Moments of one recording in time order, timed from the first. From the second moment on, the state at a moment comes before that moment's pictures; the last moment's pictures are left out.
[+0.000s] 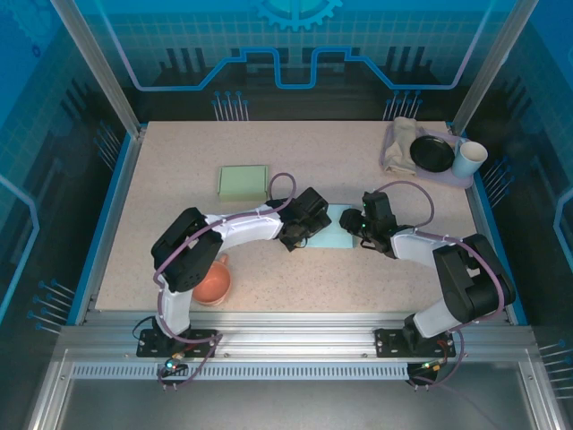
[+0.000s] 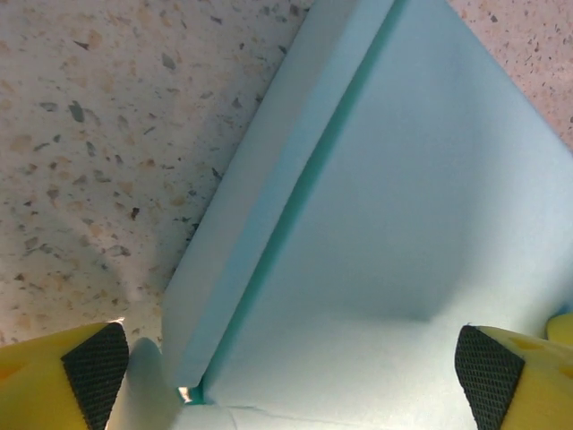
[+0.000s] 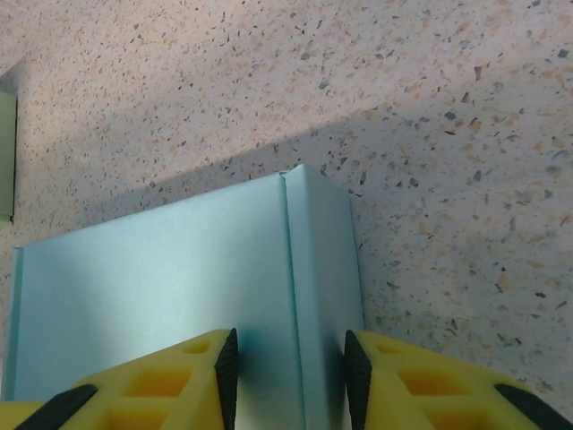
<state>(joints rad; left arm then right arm) -0.80 1.95 1.33 -0.45 -0.09 -1.40 0.33 1.51 0.60 0.13 -0.06 0.70</state>
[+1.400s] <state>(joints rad) -0.81 1.98 1.35 -0.49 -0.13 -1.42 0.33 1.51 0.59 0.13 -0.05 0.69</state>
